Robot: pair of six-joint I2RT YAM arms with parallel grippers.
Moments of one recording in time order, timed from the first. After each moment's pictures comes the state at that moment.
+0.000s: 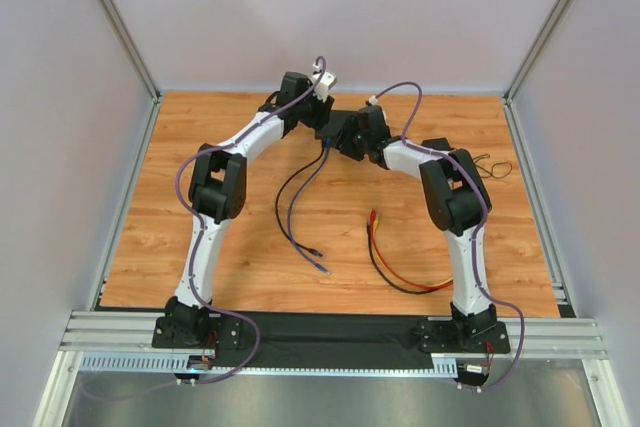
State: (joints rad) left arm -0.41 2.39 2.04 -0.19 0.24 0.18; right arm 0.42 2.21 1.54 0.03 -0.10 0.82
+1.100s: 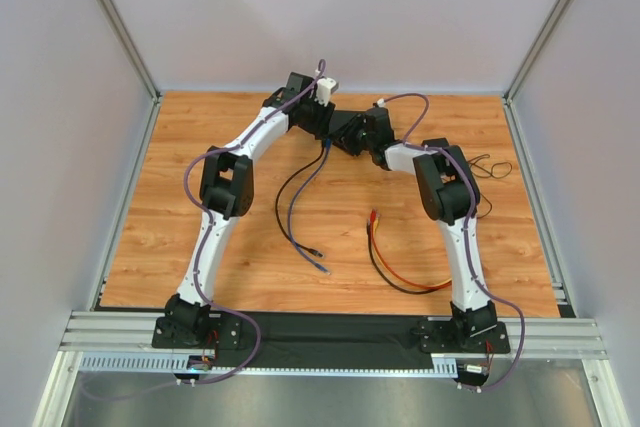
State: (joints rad) left arm -0.41 2.56 2.33 -0.53 0.26 0.14; right arm 0.36 2.39 1.61 0.29 -0.27 1.07
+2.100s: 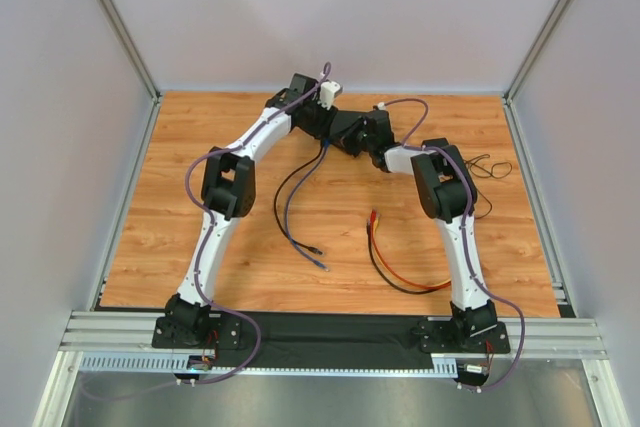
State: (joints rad) left arm -0.42 2.57 2.34 -0.57 0.25 0.19; right arm 0.35 2.44 1.62 0.36 -0.32 1.15
